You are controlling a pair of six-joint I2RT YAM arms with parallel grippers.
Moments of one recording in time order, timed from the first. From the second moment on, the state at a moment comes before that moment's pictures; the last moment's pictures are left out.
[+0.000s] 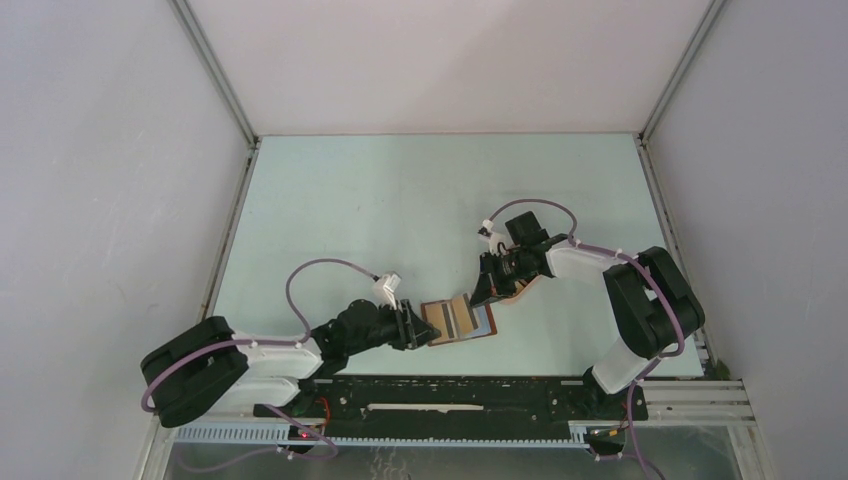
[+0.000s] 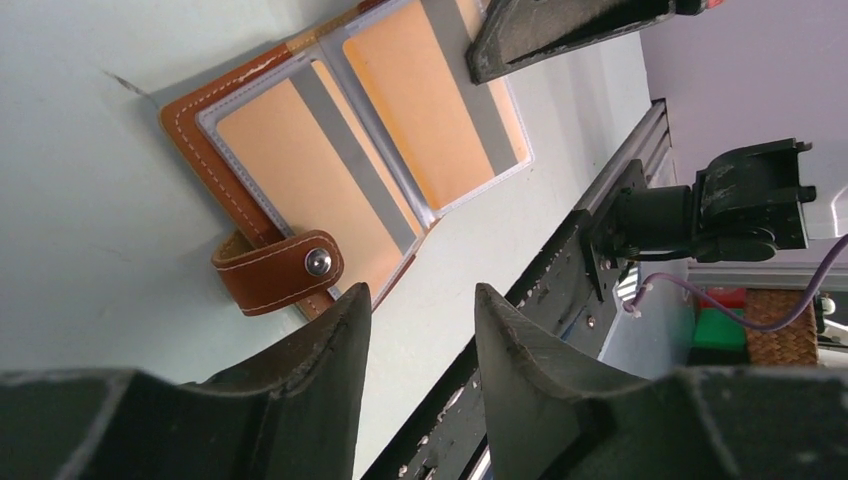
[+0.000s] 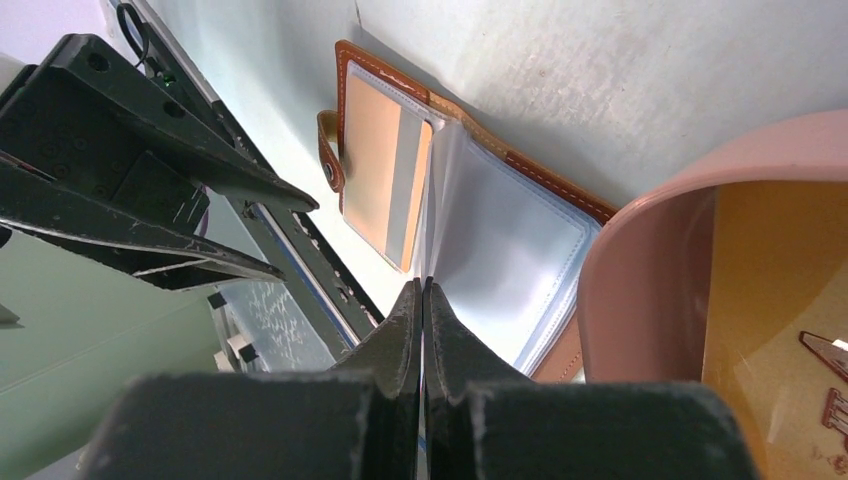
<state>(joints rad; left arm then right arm) -0.94 1.16 0.10 0.68 0.11 -0.93 0.45 1.64 0.83 -0.30 -0.78 0.35</state>
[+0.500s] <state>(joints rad) -0.94 1.19 0.11 0.58 0.11 -0.95 0.45 1.65 0.83 -0.30 -0.78 0.35</state>
